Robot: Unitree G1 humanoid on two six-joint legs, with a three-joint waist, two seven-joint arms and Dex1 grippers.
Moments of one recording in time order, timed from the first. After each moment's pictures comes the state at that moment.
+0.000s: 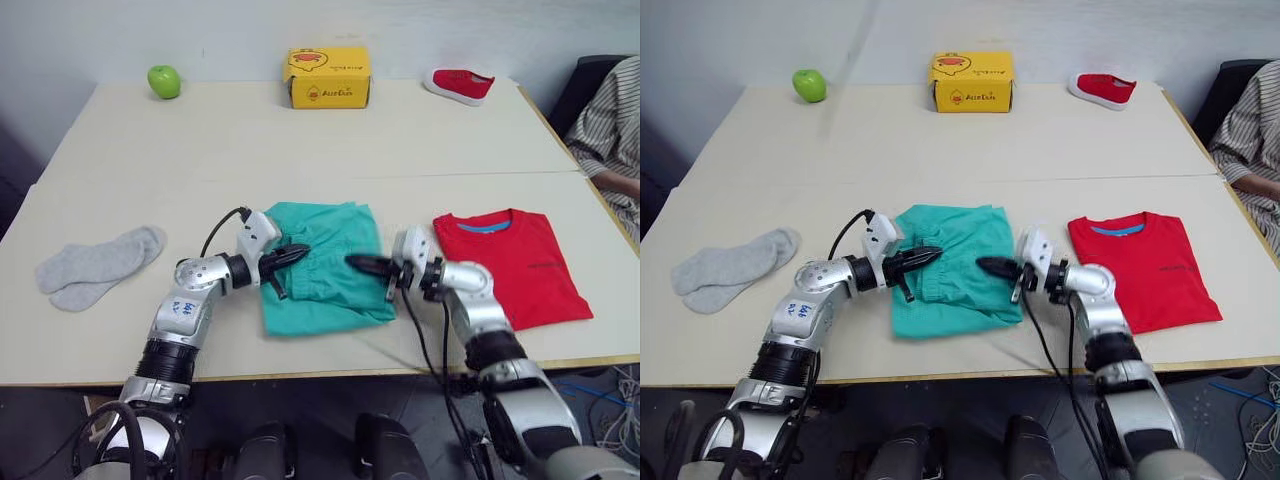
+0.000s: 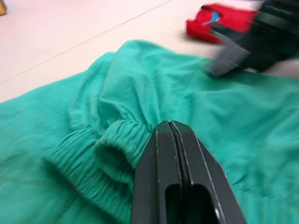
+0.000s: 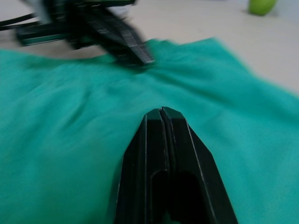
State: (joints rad) left arm -0.54 0.36 -0.07 0.24 -0.19 0.24 -0.77; right arm -0.60 -0.32 0.08 0.62 0.22 -0.30 1.17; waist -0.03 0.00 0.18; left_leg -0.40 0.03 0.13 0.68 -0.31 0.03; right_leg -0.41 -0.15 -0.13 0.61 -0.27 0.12
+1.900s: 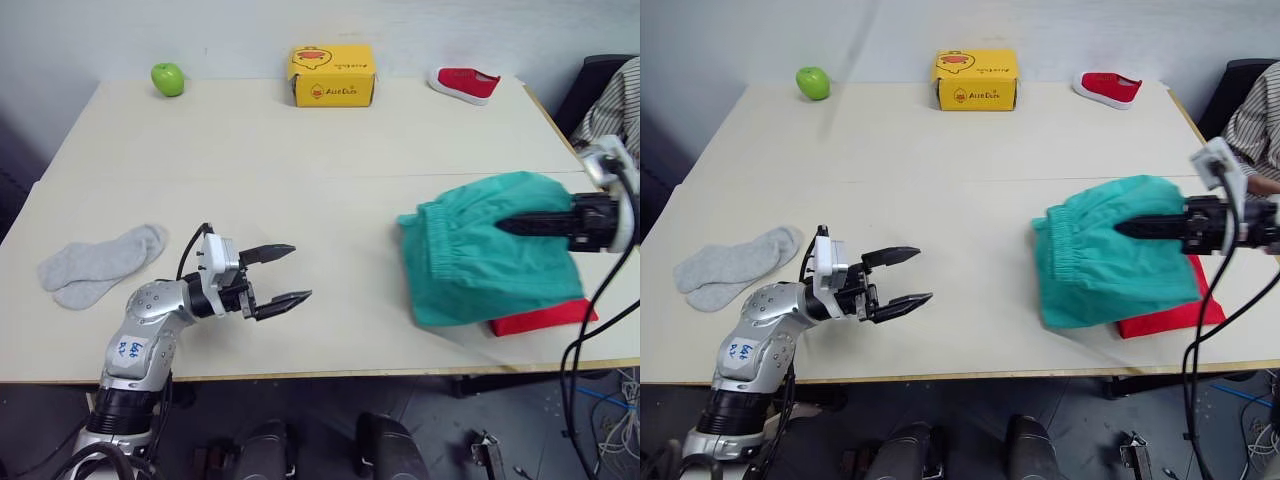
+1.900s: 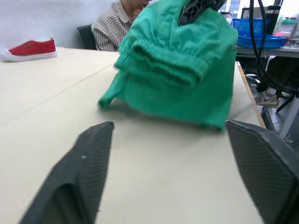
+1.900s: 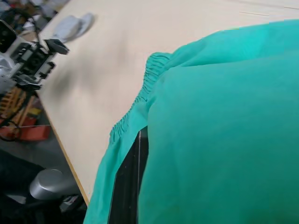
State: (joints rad) left arm -0.26 0.49 0.04 -0.15 -0.49 0.20 -1.00; right arm -0.85 -1.15 0.04 0.52 0.48 0.91 1.53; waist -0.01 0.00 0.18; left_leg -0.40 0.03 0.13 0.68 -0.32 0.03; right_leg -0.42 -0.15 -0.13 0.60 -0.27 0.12
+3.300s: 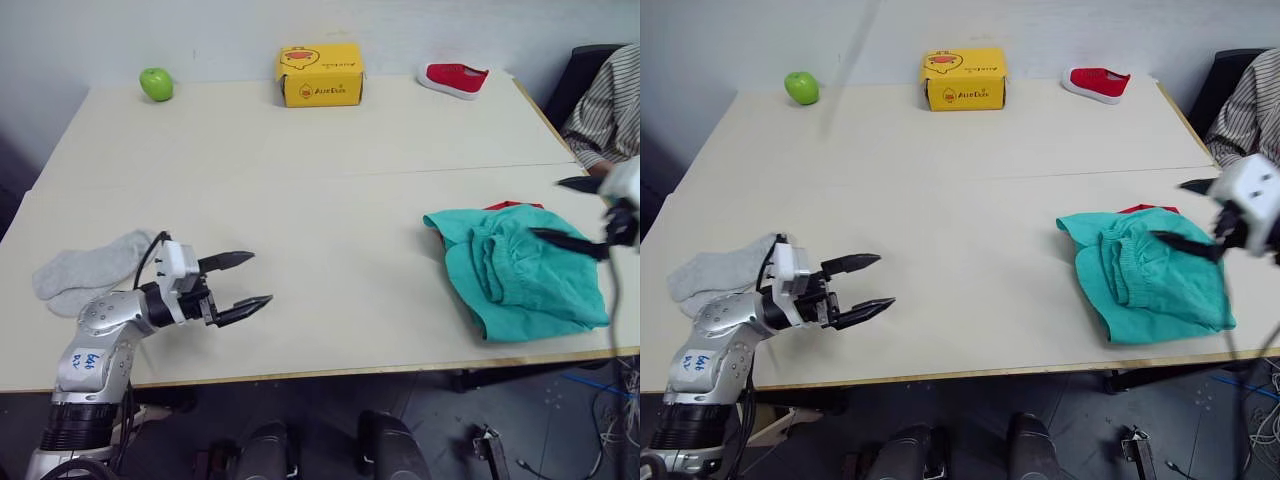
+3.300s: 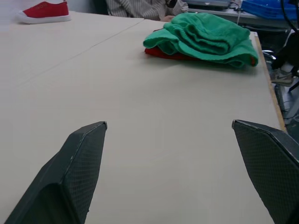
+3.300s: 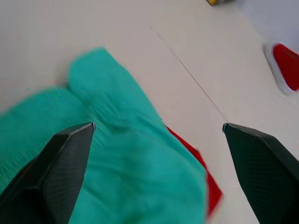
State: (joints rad) left arm -0.19 0.62 0.17 -0.08 -0.51 0.18 -1.02; right arm -0.44 -1.02 -0.22 0.23 0.33 0.10 1.14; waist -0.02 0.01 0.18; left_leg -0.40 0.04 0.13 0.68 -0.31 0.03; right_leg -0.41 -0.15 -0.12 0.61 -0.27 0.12
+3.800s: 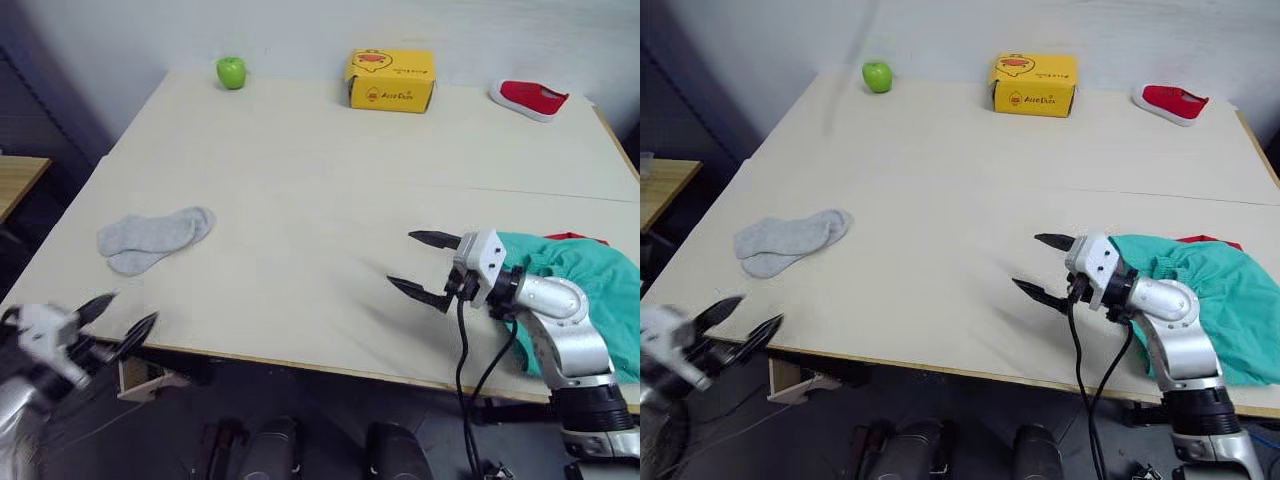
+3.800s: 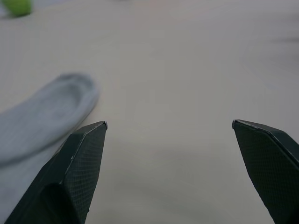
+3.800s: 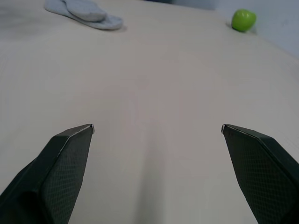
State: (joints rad) left arm 0.26 0.57 0.61 -0.07 -0.49 0.12 -0.76; right arm -0.29 -0.61 -0.04 -0.06 0.31 0.03 0.96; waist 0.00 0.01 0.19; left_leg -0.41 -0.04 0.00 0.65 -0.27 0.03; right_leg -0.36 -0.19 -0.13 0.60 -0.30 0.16
